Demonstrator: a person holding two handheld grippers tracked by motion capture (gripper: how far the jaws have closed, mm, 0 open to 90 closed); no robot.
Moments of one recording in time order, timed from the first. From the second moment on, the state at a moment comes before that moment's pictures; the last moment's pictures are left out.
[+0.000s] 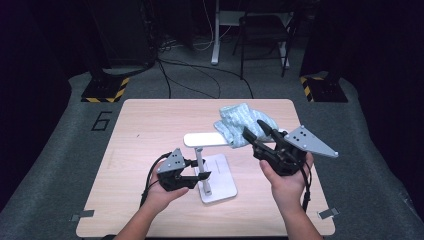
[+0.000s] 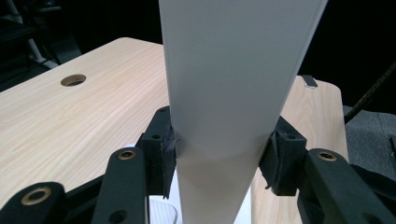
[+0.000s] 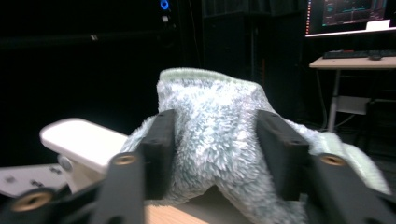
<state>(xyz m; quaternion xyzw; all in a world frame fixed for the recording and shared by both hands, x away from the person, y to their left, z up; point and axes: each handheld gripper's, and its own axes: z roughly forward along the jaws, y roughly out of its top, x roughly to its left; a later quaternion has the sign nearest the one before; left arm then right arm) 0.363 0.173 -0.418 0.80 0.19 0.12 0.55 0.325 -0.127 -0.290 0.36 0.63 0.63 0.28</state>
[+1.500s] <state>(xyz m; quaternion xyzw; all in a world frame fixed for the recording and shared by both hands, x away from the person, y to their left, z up) 0.370 0.179 -0.420 0.80 0.17 0.10 0.56 0.368 -0.234 -0.334 0.23 0.65 0.71 0.16</state>
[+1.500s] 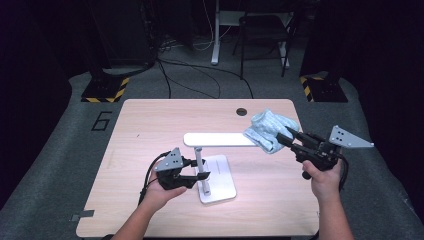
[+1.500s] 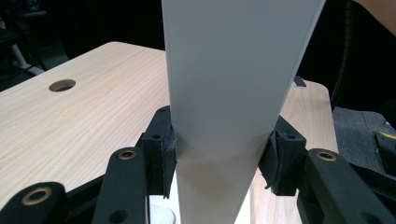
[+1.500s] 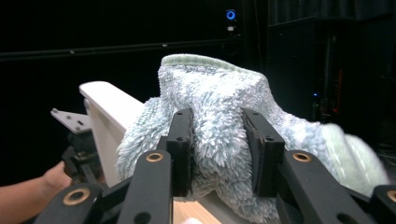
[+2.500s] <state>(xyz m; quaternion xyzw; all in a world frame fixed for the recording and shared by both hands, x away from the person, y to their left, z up) 0.366 0.175 -0.419 0.80 0.18 0.12 0.55 0.349 -0.067 -0.293 0.18 0.68 0.70 0.13</state>
